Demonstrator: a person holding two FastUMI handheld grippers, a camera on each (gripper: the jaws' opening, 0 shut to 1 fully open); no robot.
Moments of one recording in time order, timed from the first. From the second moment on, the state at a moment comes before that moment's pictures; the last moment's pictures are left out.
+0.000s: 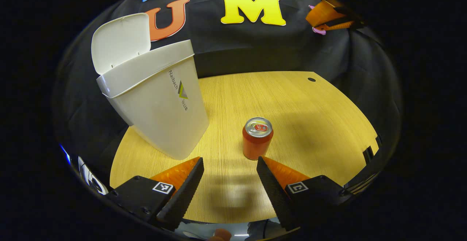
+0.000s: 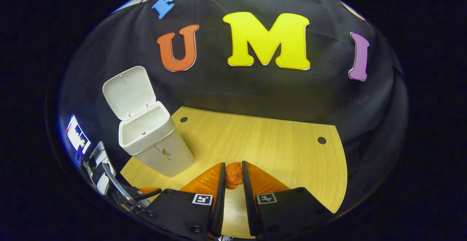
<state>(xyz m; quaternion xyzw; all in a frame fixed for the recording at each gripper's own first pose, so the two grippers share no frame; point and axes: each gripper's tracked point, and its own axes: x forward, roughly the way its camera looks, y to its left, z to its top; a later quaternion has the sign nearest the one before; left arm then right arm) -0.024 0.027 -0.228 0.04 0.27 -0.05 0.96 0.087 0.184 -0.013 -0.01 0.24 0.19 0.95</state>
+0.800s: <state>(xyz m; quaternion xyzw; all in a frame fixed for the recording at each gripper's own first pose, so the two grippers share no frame) -0.035 0.063 -0.216 0.02 0.23 -0.04 0.97 0.099 0.482 0.001 -0.04 0.21 0.41 0.89</state>
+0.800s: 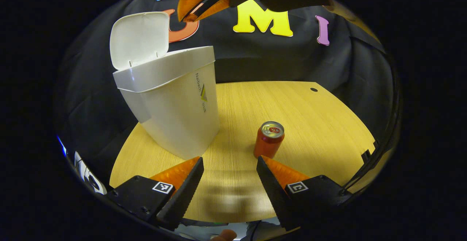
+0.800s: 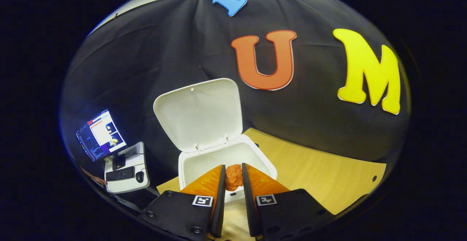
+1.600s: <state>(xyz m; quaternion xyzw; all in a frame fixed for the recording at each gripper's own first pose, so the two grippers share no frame) -0.045 0.089 -0.234 0.02 0.24 -0.02 0.97 0.101 0.542 -0.046 -0.06 0.21 0.45 0.87</state>
